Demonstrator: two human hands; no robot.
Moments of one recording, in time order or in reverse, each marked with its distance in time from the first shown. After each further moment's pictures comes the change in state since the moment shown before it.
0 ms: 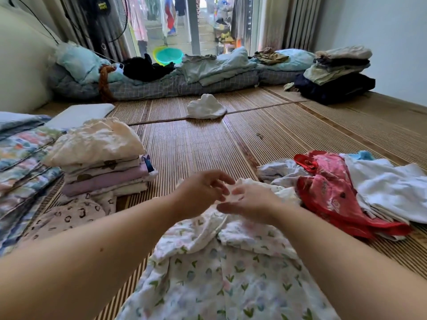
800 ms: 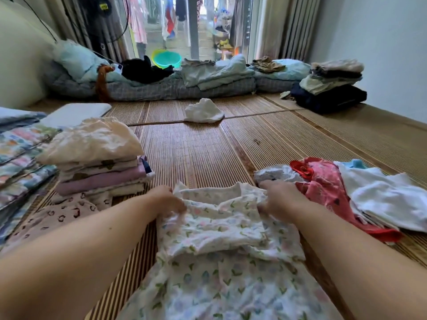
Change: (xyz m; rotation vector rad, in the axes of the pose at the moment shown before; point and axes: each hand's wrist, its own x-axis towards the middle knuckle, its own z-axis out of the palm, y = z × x) left_hand 0.017 -0.072 -0.051 0.081 0.203 -0.618; right_hand 0.017 0.044 -0.029 -0.502 0.222 0.145
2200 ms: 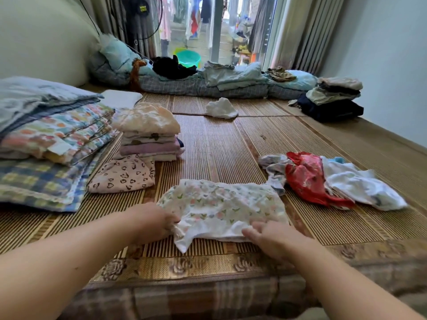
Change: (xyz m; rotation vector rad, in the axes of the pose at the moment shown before) left_hand -0.208 -0.118 -0.014 1.058 -0.098 0.445; right_hand -0.213 -0.034 0.023 0.008 -0.367 -0.135
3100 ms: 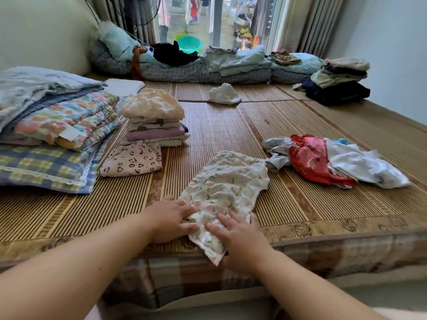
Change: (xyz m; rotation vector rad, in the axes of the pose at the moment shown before) left_hand -0.019 0.027 0.028 -0.105 0.010 0.032; right_hand -0.014 -0.052 0.077 -0.369 0.205 -0.383
